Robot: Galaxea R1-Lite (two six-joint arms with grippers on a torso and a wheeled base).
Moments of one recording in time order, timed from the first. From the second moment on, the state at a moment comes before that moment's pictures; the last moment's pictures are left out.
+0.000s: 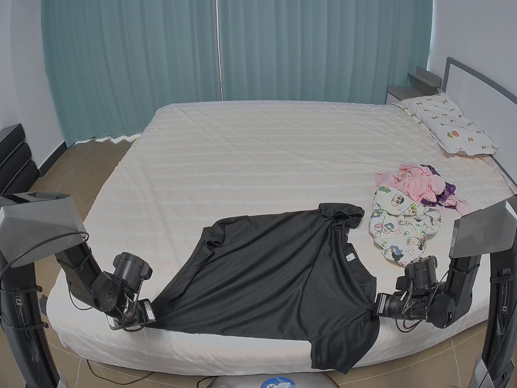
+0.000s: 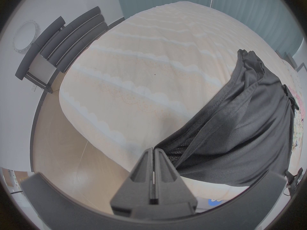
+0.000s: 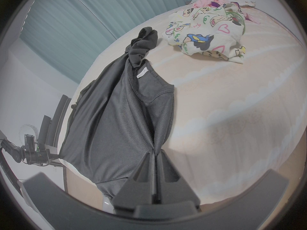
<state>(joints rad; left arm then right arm) -0.18 2.20 -0.63 -0.30 0.26 -0.62 0.17 2.35 -0.40 -1.12 0.18 0.46</state>
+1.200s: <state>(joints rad) -0.23 2.15 -0.62 -0.03 0.19 -0.54 0.02 2.35 -0.36 -1.10 0.17 0.27</state>
